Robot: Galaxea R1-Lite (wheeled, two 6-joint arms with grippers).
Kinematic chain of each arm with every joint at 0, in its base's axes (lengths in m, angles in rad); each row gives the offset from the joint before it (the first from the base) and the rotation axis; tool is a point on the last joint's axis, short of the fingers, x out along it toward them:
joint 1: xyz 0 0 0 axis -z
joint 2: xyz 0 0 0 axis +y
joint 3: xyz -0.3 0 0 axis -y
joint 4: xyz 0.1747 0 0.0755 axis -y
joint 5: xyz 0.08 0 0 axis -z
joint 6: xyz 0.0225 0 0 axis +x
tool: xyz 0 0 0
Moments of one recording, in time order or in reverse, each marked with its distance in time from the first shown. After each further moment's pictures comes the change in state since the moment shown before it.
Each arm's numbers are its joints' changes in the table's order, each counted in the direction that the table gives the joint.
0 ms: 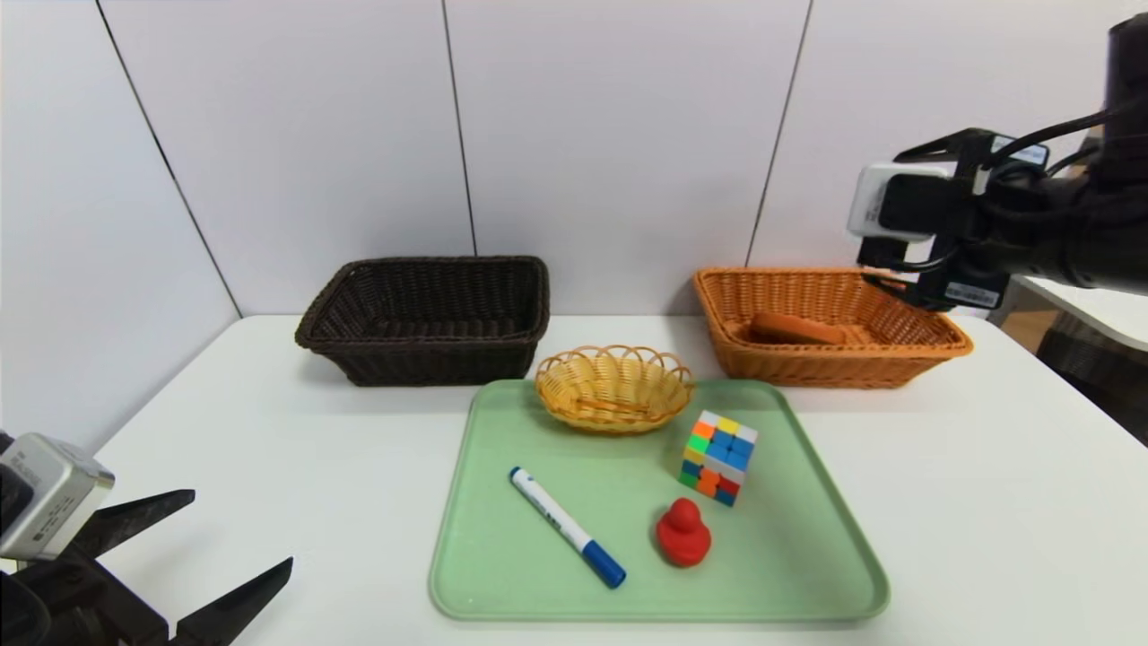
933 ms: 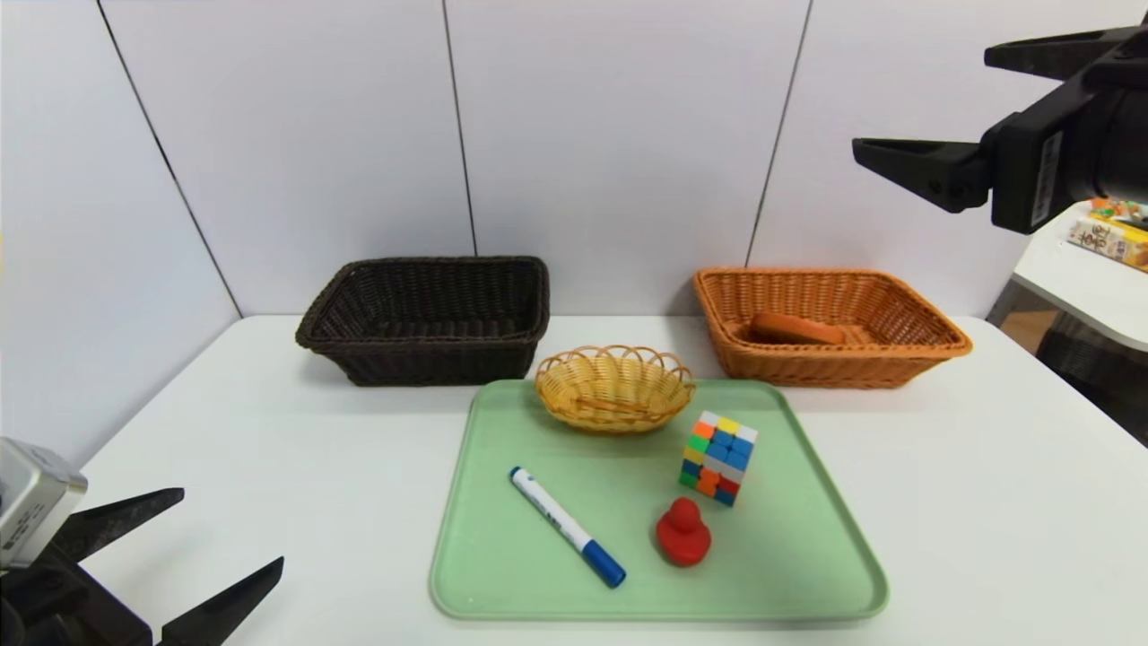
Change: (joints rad) left arm 0.000 -0.033 -0.004 0.000 -0.001 -0.004; right arm -0.215 -0.180 0.001 0.091 0.030 0.849
